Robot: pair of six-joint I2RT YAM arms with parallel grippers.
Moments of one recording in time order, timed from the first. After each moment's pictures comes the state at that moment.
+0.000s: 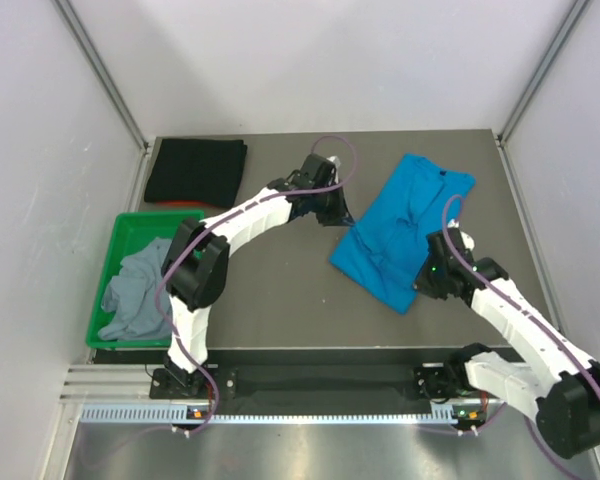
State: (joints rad) left arm -0.66 1.99 1.60 -0.39 0.28 -0.75; right arm 0.38 0.96 0.66 -0.74 0.13 0.83
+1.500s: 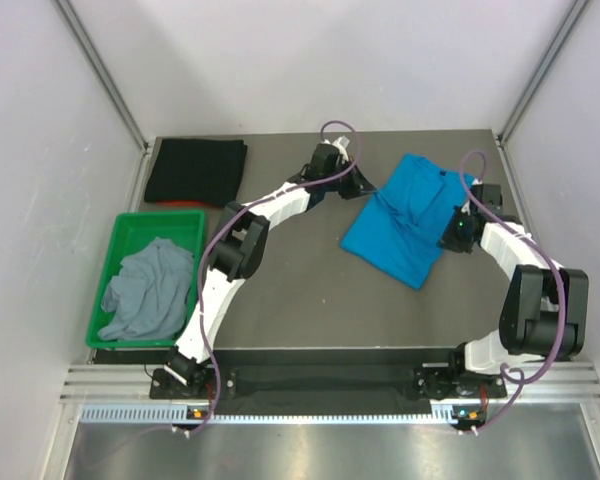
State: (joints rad) left arm -0.58 2.49 2.03 0.06 0.45 -0.92; right arm -0.11 1.47 0.90 -0.43 -0.12 0.38
